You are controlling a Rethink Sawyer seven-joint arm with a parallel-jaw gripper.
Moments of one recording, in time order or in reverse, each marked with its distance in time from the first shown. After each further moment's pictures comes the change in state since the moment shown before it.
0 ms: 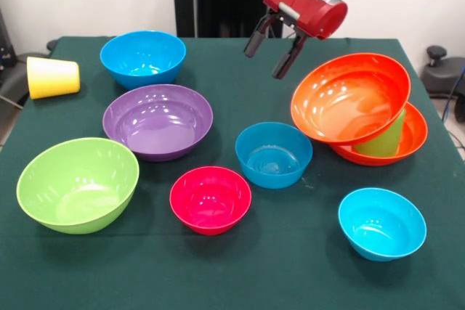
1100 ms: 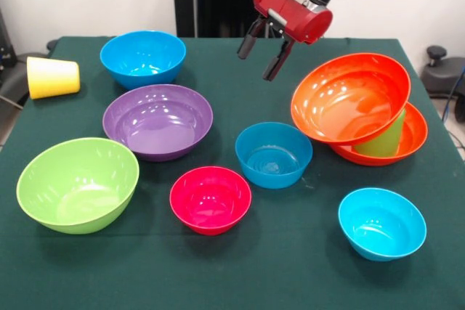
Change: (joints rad) arm -0.028 -0.006 0.034 0.053 0.000 -0.005 0.000
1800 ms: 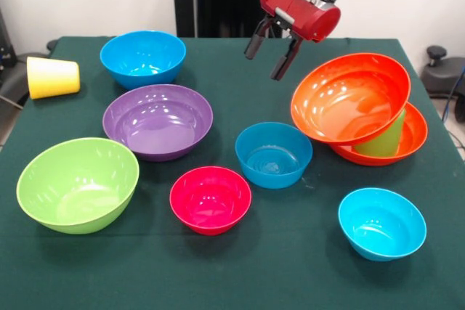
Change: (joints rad) arm -0.002 -0.017 0.015 0.000 0.000 0.000 0.000
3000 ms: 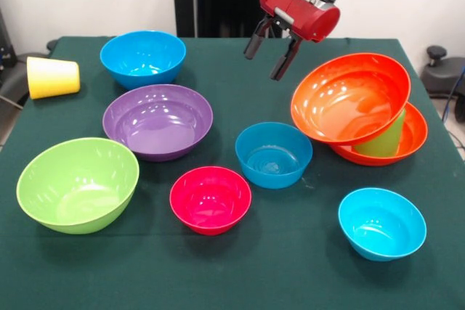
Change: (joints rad) arm -0.001 0.000 0.000 0.000 0.000 0.000 0.000
